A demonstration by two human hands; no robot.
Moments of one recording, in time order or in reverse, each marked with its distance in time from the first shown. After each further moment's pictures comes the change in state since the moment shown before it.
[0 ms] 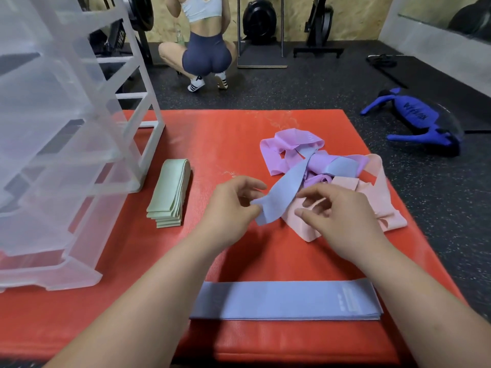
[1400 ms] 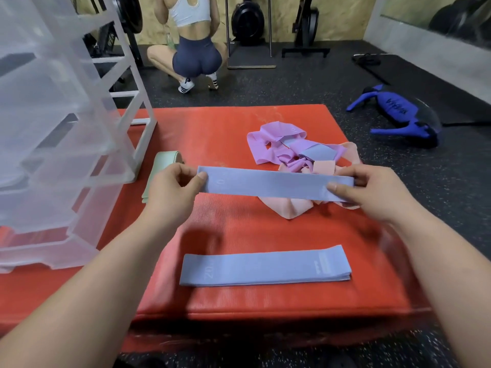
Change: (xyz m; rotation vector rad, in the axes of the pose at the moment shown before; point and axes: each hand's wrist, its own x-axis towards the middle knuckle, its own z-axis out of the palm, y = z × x) left_hand -0.032 0.001 -0.059 0.142 0.372 -0.031; right_hand -0.016 0.054 -0.073 0.299 0.003 0.232
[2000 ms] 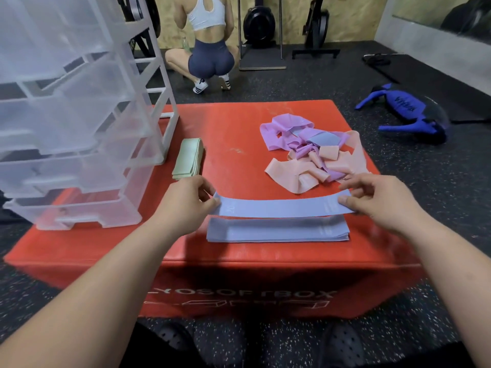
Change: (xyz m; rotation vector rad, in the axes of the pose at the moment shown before) left_hand -0.079 -0.001 -0.054 0.514 -0.209 0.126; right_hand -0.077 0.008 -0.005 -0.264 -0.021 -0.069
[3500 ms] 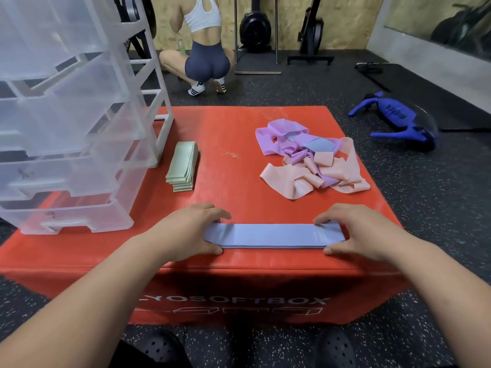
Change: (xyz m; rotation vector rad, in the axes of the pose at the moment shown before) left_hand -0.005 -0.026 0.015 0.307 -0.385 0.435; right_hand -0.014 0.005 0.014 -0.498 -0.381 -0.355
